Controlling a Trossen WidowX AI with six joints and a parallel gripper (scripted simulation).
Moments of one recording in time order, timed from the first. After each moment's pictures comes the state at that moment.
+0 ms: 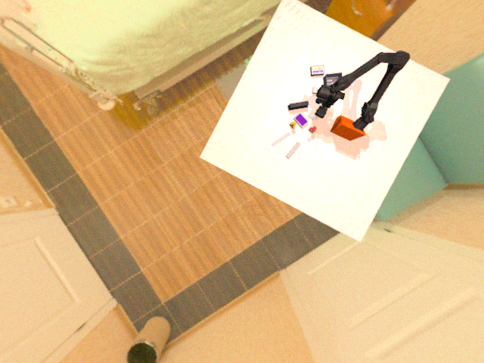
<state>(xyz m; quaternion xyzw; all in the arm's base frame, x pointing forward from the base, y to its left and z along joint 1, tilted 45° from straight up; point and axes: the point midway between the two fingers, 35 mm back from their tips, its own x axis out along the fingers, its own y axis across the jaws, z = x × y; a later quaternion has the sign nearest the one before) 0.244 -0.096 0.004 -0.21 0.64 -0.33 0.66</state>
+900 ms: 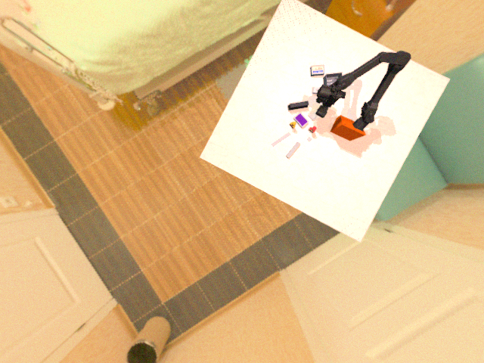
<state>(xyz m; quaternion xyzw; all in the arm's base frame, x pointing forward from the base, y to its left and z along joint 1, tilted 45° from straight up) 0.244 -0.090 0.011 -0.21 0.64 -0.33 0.66</state>
